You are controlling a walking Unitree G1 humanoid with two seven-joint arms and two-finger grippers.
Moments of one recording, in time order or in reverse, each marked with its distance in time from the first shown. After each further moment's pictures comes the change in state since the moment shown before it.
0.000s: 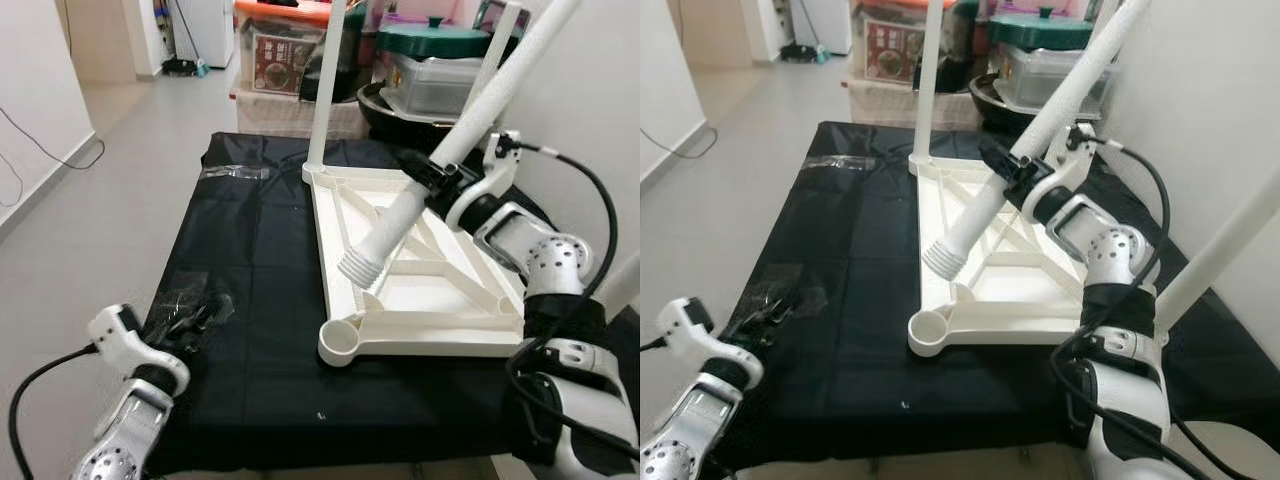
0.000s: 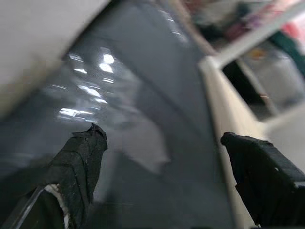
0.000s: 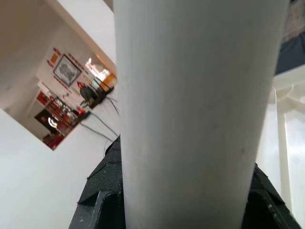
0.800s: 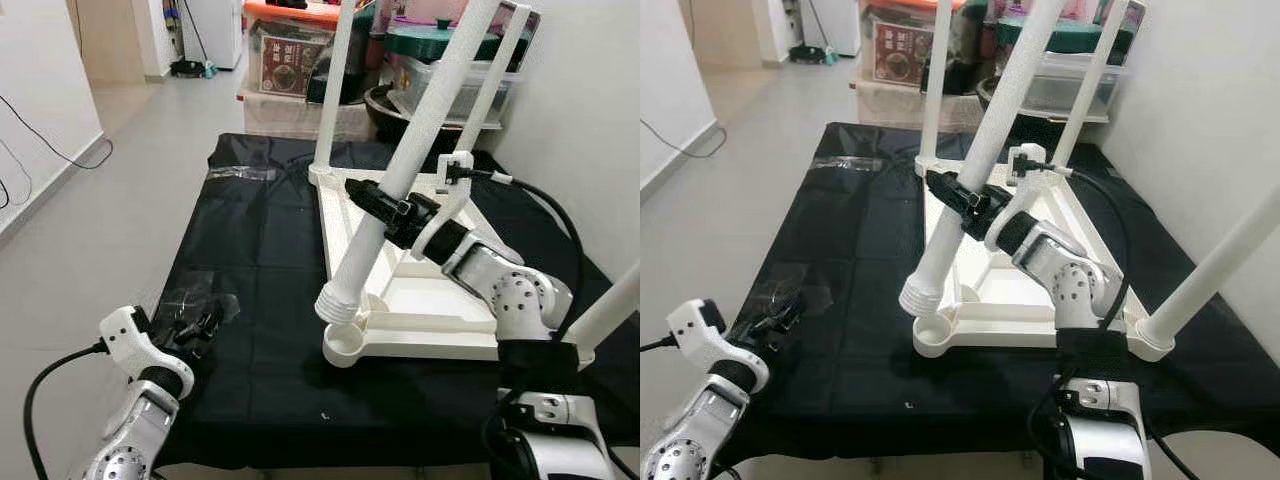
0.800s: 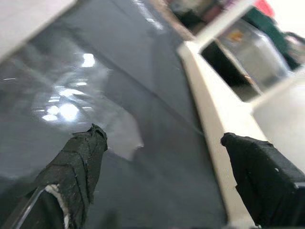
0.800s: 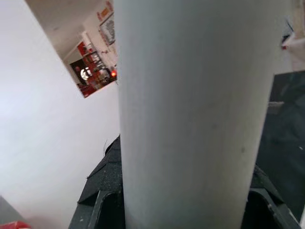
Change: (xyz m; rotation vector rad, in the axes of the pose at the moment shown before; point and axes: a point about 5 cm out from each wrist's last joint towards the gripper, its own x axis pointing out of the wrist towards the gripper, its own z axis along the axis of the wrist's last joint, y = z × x) left arm 0.002 -0.024 -0.017 0.071 0.059 -0.154; right arm -0.003 0.044 -0.038 -0.242 0.084 0.253
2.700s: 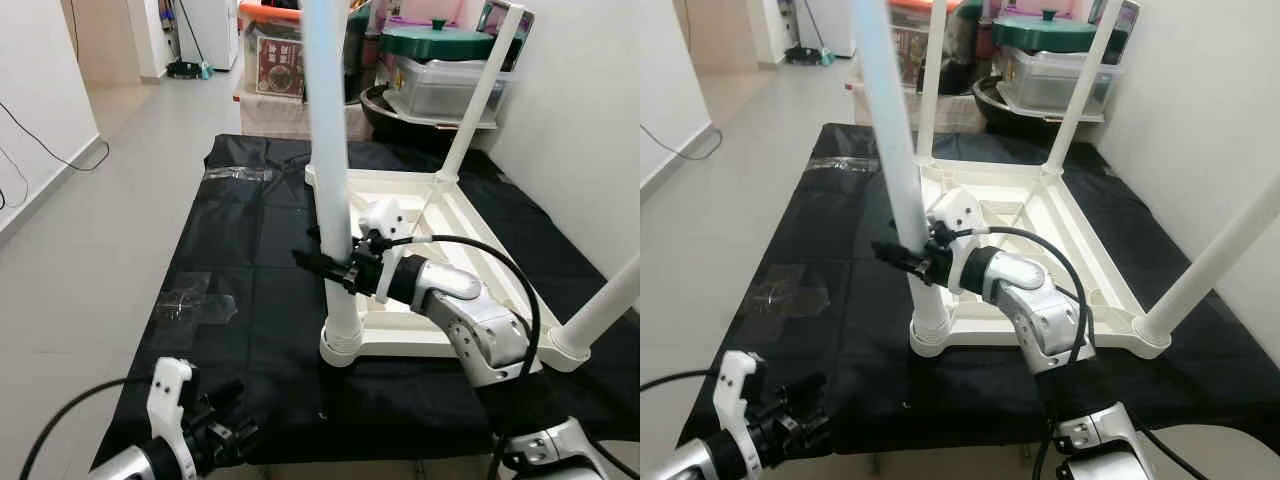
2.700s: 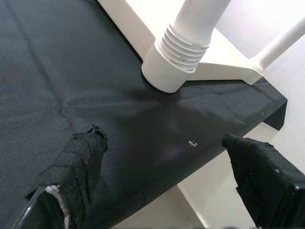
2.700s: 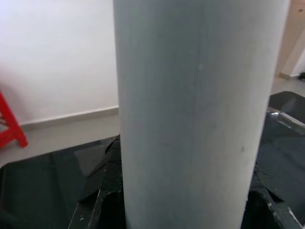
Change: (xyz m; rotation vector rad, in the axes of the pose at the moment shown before) left arm -0.065 -0.006 -0.034 0.331 0.445 -0.453; right arm 0.010 0.028 -0.058 -0.553 0.245 0.234
